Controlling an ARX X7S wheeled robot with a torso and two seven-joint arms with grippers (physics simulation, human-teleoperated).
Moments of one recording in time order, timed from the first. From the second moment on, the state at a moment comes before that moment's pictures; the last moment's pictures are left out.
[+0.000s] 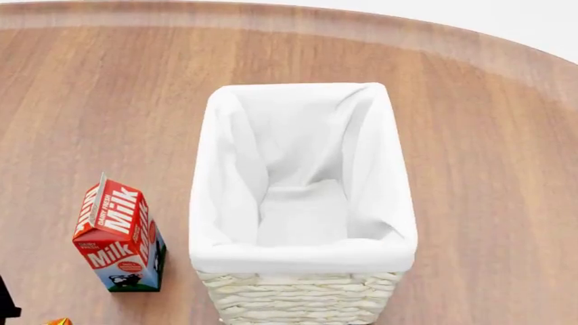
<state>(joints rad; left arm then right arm) 0.07 -0.33 -0.08 0.82 -0.48 -0.24 -0.30 0.89 0.61 -1.84 -0.85 1.10 0.08 0.95</state>
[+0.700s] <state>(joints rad) 0.08 -0.34 -0.06 0.83 -0.48 -0.23 -0.31 0.91 0.53 -1.90 -0.78 1.33 0.22 1.06</state>
